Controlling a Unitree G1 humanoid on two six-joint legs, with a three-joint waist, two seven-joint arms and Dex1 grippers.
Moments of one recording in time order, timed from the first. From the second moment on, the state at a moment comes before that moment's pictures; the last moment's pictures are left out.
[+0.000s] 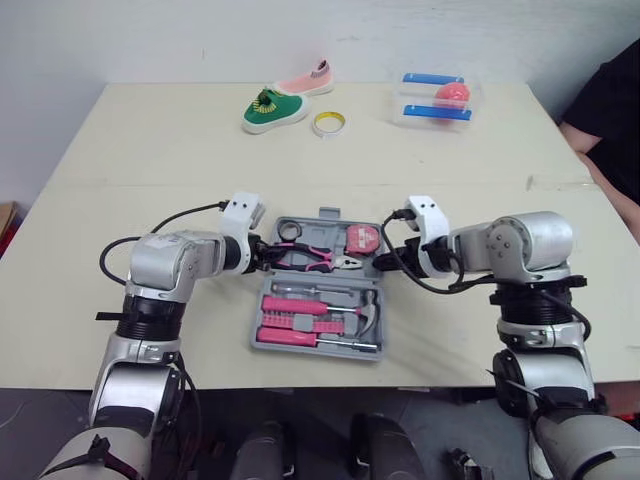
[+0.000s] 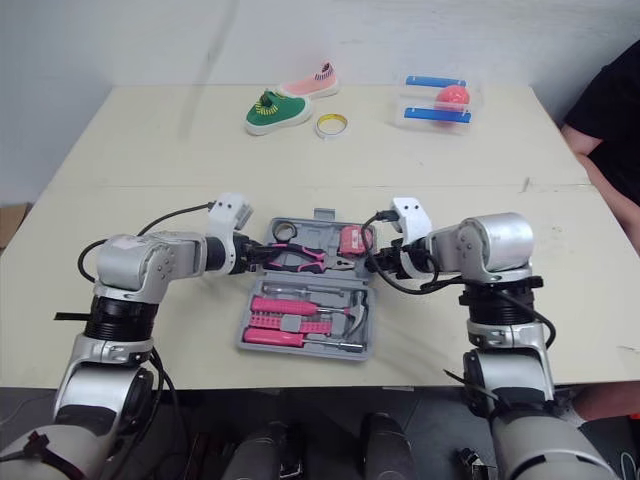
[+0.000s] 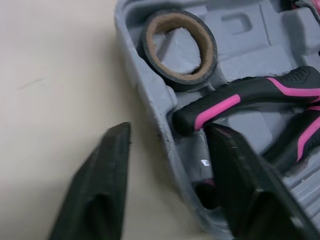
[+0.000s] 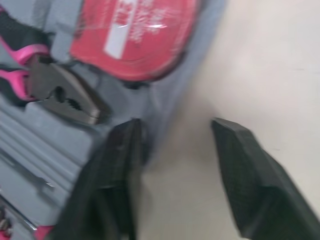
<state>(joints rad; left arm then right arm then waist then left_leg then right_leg) -0.77 0.43 0.00 0.09 -0.37 1.27 -0.39 -0.89 -0.35 -0.06 0.11 0.42 1.60 0.37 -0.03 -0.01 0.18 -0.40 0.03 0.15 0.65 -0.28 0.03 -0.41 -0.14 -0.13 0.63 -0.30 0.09</state>
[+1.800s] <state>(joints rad) -0.03 0.75 0.25 0.19 -0.33 -0.27 -0.82 -0.09 -0.88 0.06 0.29 0.22 -0.63 0.84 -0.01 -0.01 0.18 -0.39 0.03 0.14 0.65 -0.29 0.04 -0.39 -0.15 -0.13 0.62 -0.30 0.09</state>
